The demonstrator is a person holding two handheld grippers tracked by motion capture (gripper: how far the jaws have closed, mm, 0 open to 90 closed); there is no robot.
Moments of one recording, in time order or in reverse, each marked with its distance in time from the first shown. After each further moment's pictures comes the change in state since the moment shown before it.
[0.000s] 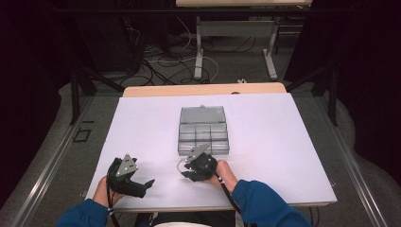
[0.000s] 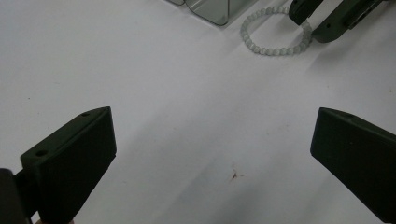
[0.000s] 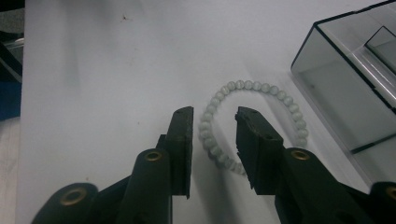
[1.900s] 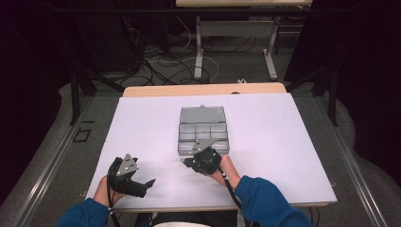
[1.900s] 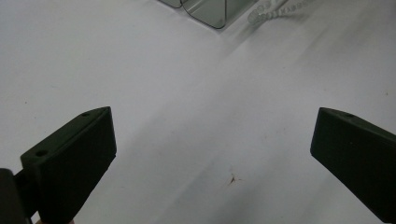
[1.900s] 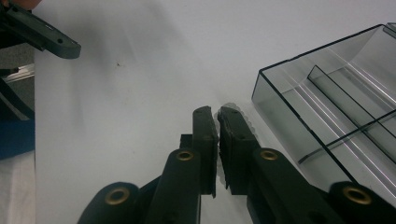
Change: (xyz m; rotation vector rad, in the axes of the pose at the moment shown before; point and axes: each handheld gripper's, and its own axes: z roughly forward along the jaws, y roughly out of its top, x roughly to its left) left arm 0.000 0.002 0.001 -0.002 -0.014 -0.002; right arm -0.004 0.012 -0.027 -0.105 -0.064 0.046
